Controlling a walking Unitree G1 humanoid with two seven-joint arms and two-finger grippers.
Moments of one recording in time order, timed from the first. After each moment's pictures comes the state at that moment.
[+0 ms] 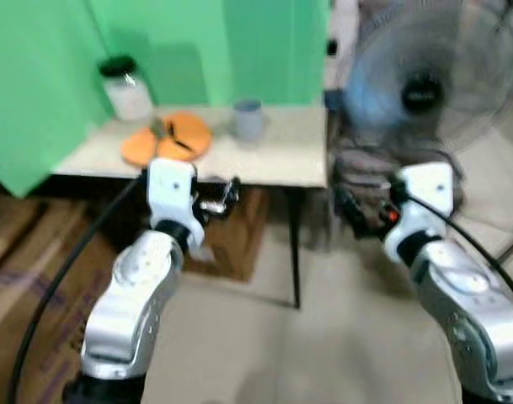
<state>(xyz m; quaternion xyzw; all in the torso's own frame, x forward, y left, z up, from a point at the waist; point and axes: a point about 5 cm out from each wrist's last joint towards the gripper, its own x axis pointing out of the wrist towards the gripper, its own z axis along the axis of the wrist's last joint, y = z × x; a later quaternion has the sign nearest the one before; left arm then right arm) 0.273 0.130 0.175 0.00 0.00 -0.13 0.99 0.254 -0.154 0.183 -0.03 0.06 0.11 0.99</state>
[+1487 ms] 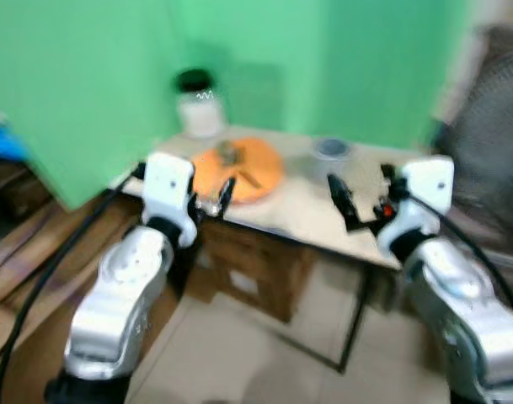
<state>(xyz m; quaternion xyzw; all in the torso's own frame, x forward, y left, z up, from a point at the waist) 0.270 0.142 0.179 0.05 0.00 -0.15 0.99 0.252 -0.137 0.193 0.00 0.00 0.14 0.99</state>
